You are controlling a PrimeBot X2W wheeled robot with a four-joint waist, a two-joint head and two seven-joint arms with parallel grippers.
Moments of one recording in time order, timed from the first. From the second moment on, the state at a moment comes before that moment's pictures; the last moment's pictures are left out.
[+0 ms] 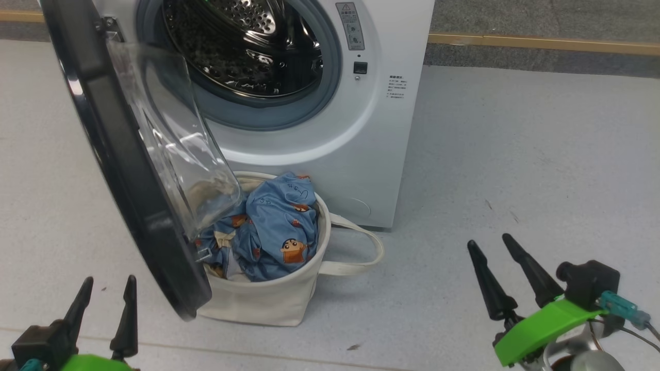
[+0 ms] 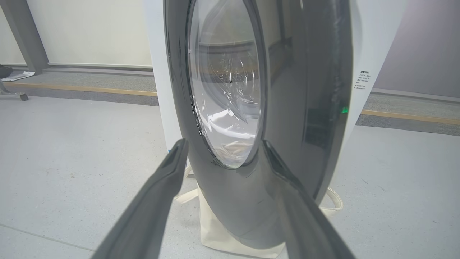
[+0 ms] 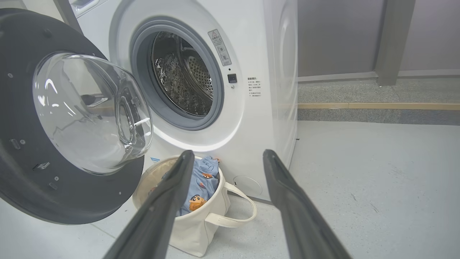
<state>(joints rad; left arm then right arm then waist) -0.04 0.38 -0.15 0.15 -0.51 0.02 -0.15 -0.05 -0.18 0.16 0.04 0.39 0.13 -0.02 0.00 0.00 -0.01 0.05</state>
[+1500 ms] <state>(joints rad) -0.08 0.38 -0.34 -0.50 -0.48 0.18 0.15 -0.06 -0.18 0.15 0.07 0.40 0.13 -0.06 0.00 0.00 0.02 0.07</state>
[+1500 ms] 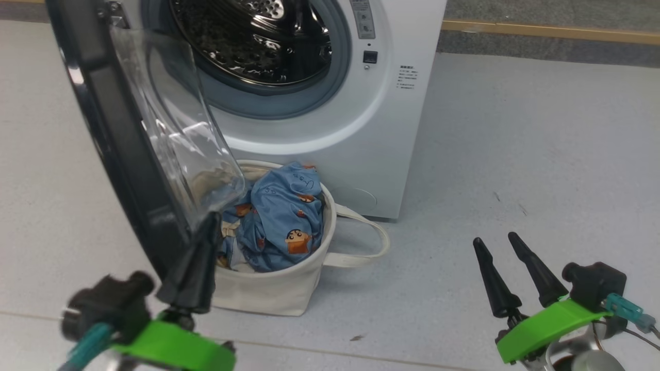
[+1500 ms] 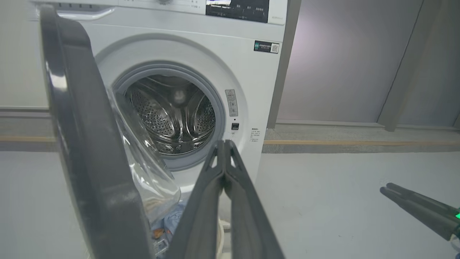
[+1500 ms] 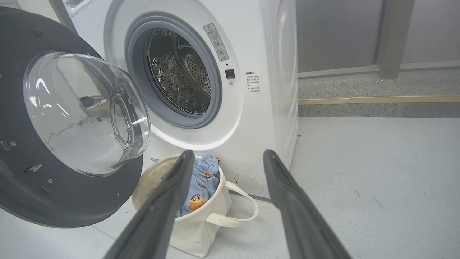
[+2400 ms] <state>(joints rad) -0.19 0.25 -0.23 0.01 -0.52 0.27 0.02 -0.09 -0.17 0.18 0.05 0.37 0.13 -0.08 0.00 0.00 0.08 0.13</state>
